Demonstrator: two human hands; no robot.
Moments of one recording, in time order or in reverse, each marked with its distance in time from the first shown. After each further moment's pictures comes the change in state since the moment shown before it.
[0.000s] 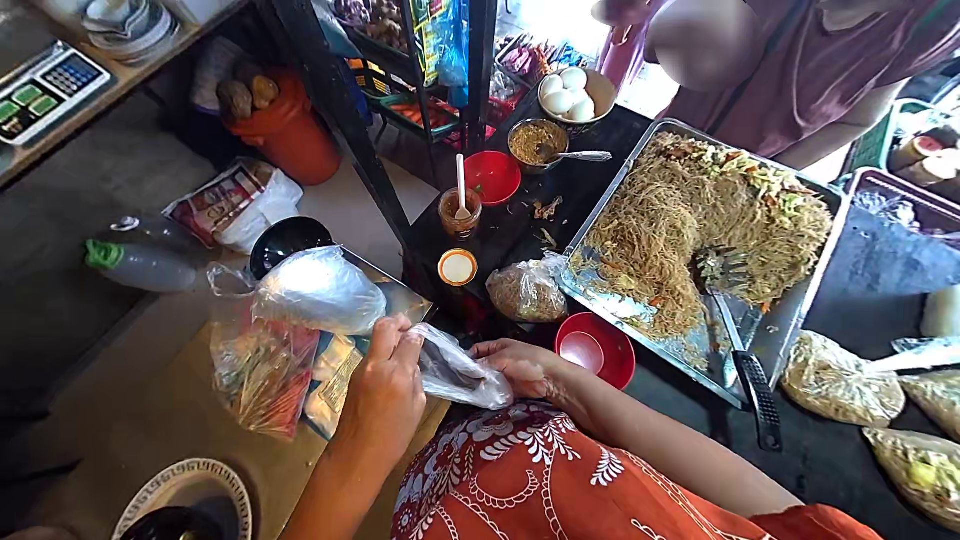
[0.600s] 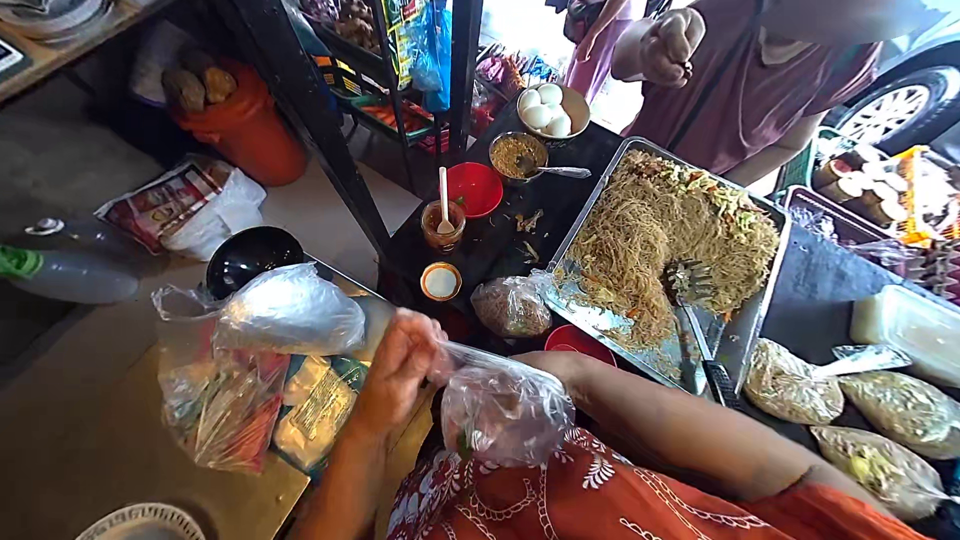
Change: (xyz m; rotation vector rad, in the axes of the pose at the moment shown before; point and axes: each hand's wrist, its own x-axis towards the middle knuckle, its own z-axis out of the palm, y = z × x) left_hand 0.036 -0.023 0.061 -1.517 -0.108 0.043; right_hand -0.070 -0.058 0.018 -0.290 -0.383 -0.188
